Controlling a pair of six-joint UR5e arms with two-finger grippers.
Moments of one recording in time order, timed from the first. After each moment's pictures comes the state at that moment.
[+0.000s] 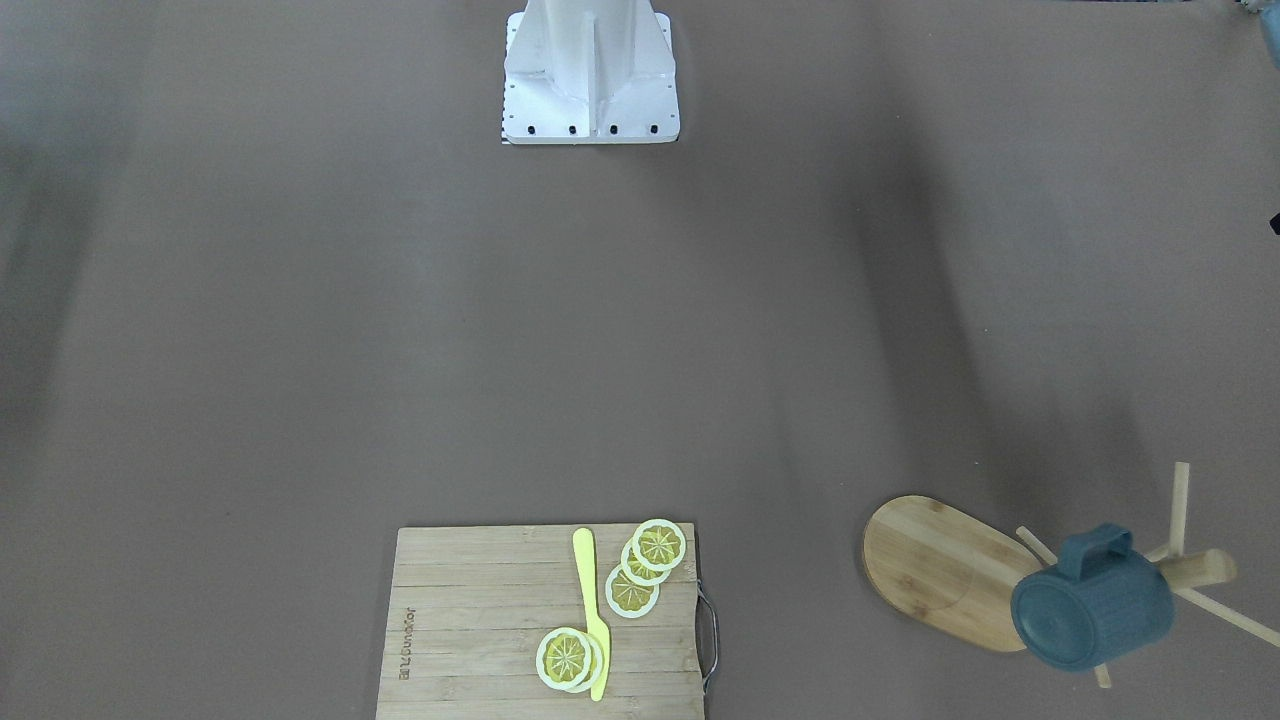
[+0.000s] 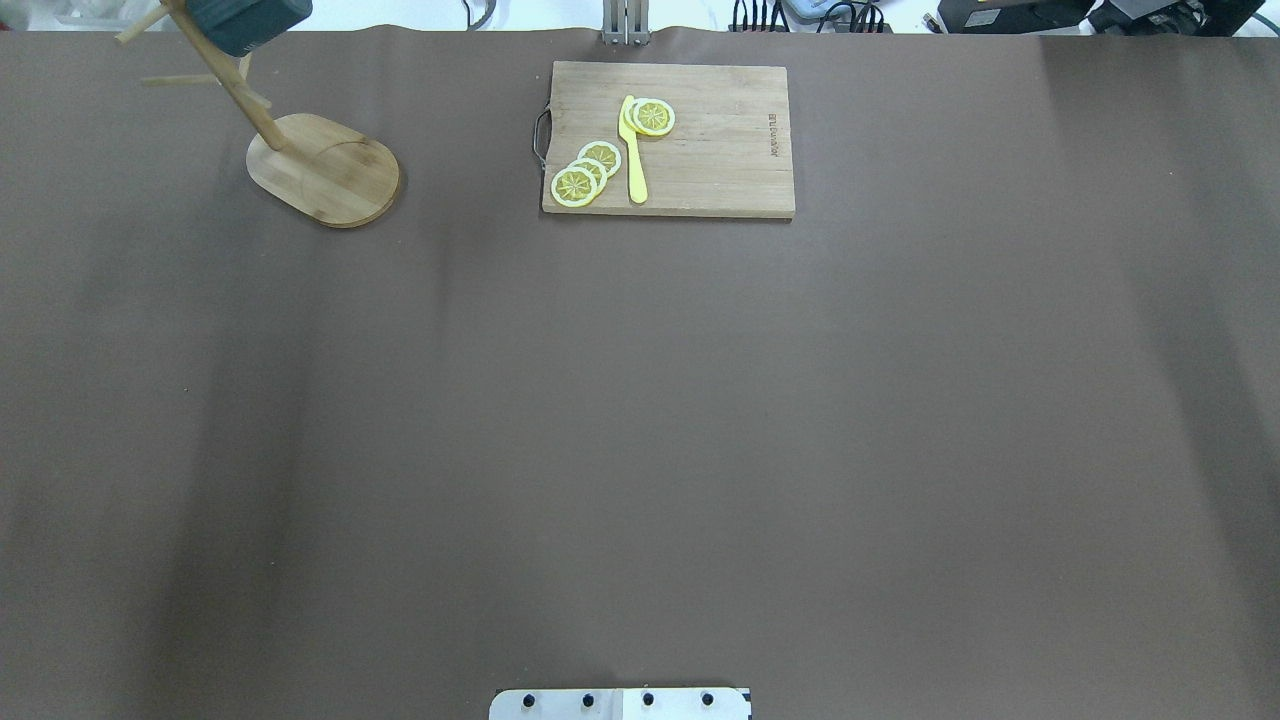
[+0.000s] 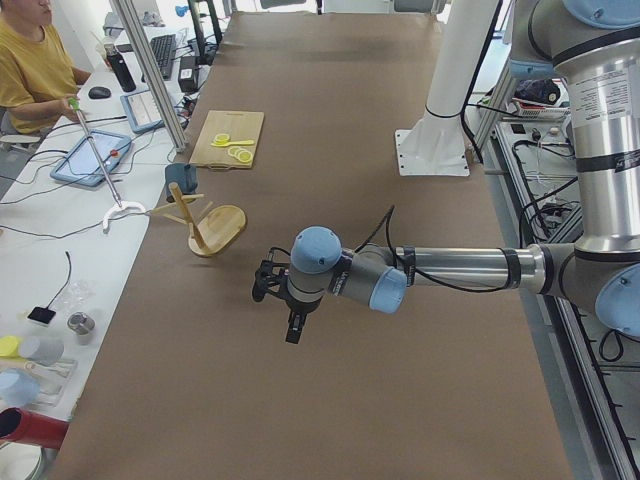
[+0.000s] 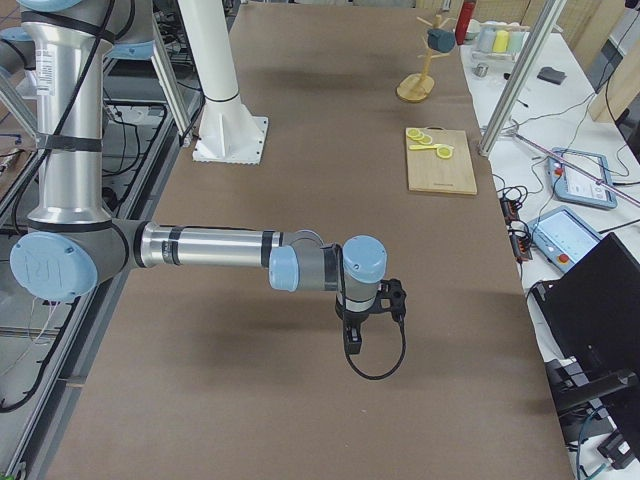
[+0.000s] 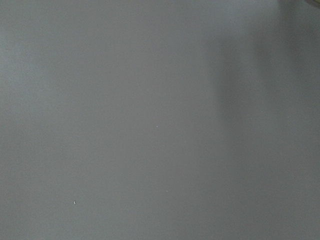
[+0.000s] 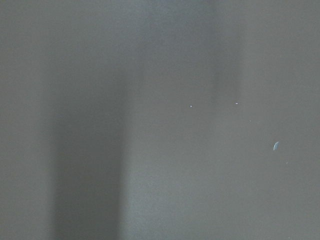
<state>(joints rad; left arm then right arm) -1.50 -1.35 -1.76 -1.93 -2.35 -0.18 1.52 -1.64 1.64 -1.54 2.31 -0.04</state>
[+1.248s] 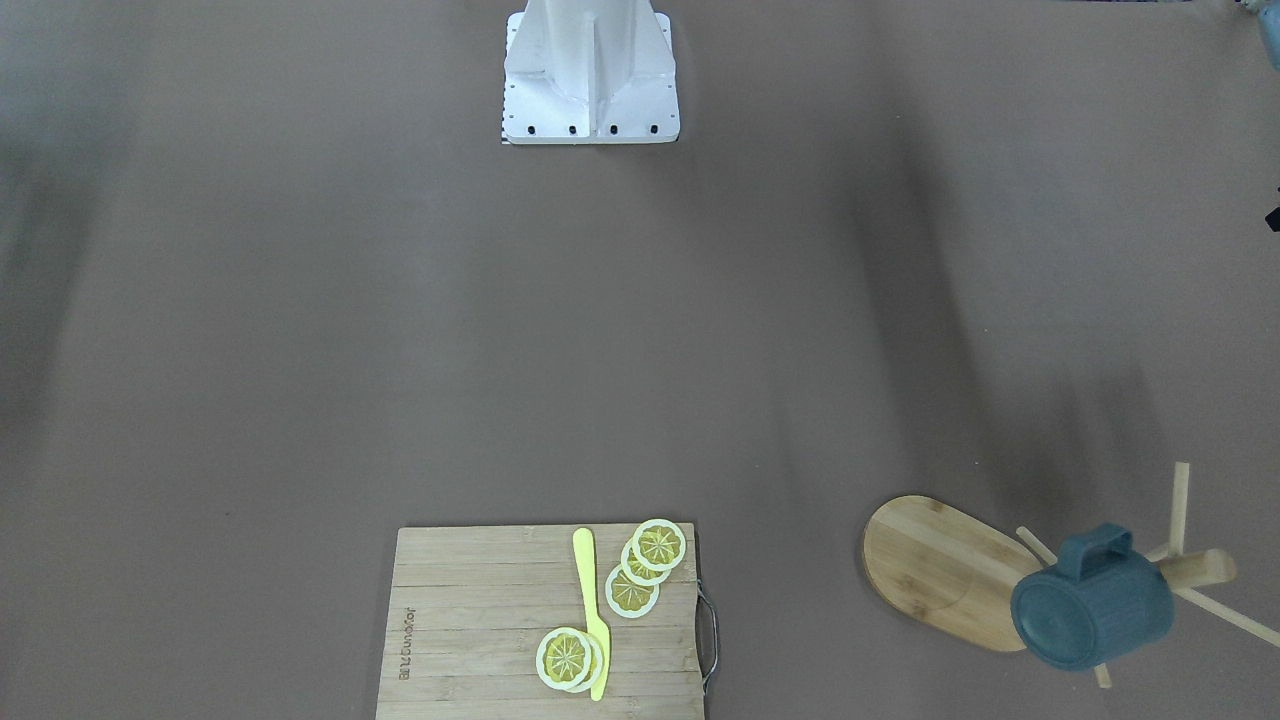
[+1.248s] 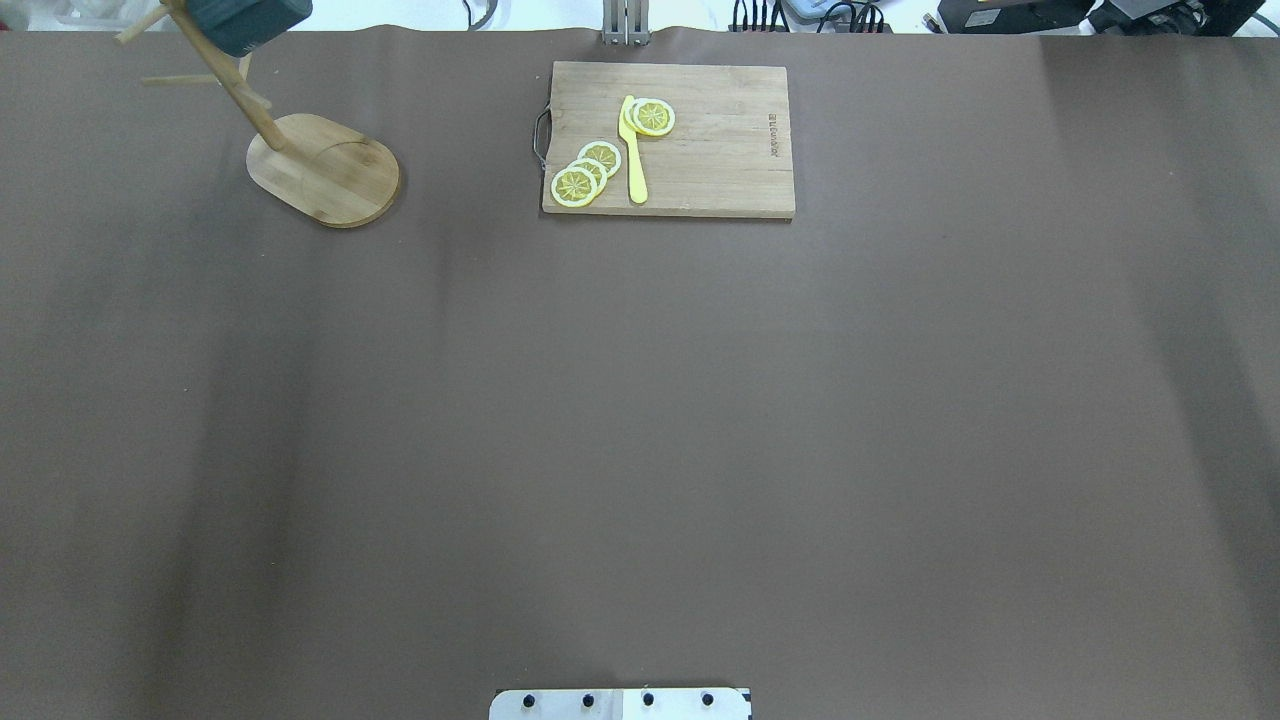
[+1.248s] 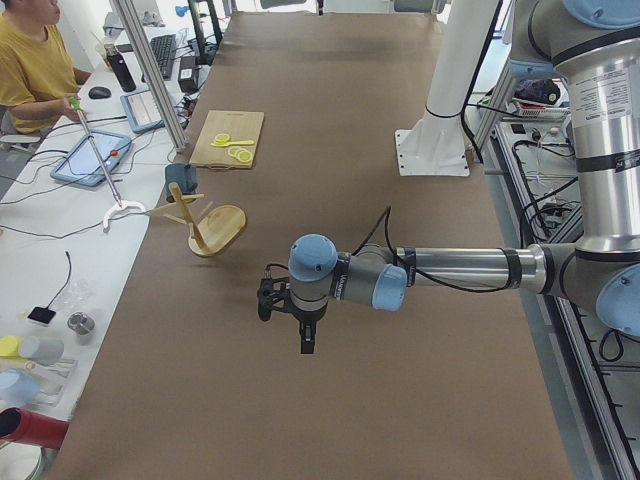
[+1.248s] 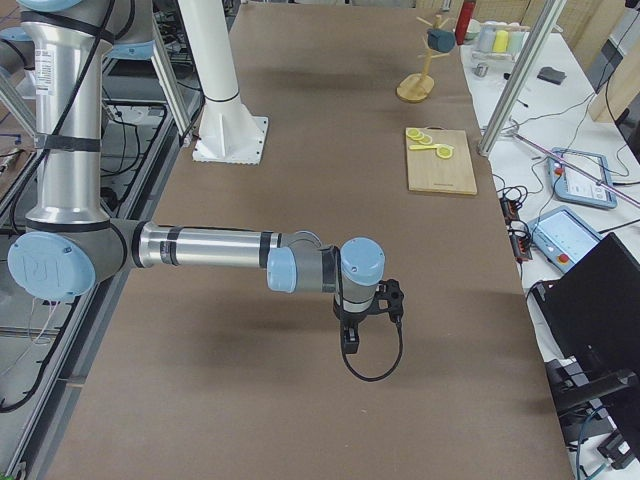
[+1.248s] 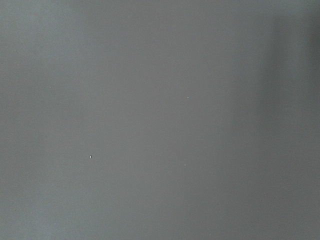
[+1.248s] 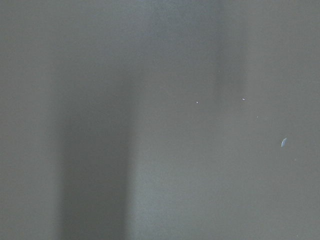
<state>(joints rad) -1.49 -1.35 -1.77 -1.77 -2.36 -0.23 1.52 -1.65 1.64 -1.54 2.33 -0.05</state>
